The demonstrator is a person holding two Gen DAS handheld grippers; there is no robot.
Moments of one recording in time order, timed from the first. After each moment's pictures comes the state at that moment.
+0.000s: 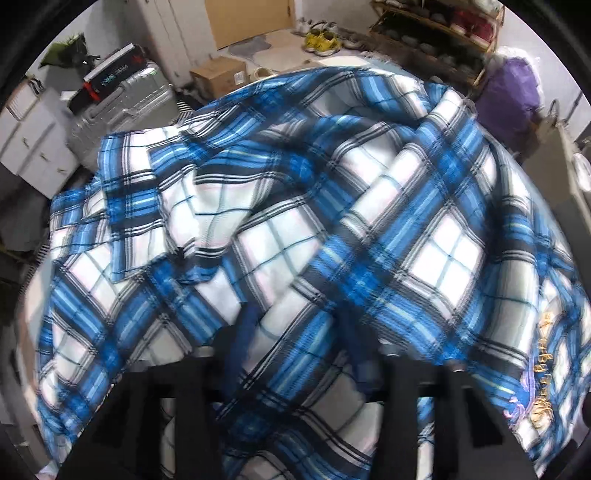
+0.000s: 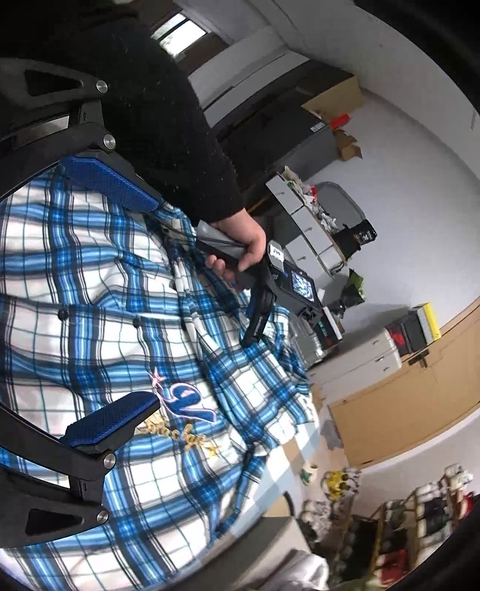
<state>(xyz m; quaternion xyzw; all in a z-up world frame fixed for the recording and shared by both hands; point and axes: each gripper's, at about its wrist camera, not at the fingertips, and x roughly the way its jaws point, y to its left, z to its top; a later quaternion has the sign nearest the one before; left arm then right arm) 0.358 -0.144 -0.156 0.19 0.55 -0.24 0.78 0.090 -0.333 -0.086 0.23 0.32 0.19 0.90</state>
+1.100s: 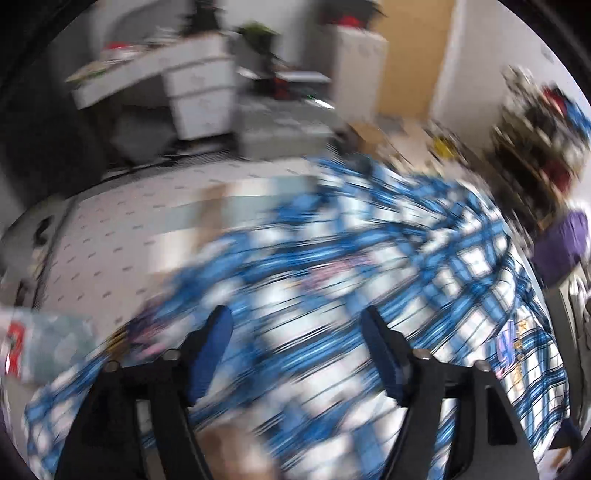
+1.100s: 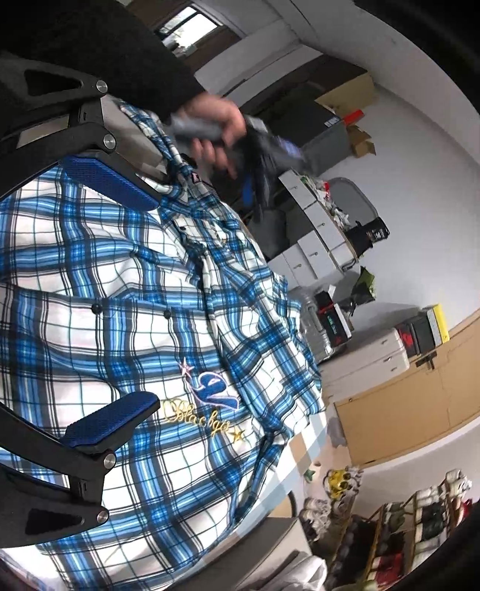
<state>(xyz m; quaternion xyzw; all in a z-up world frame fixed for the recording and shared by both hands) 0.213 0.094 -0.049 -0.01 0.45 -0.02 0.89 0.086 -0.311 -0.088 0.20 0.34 0.18 0.90</state>
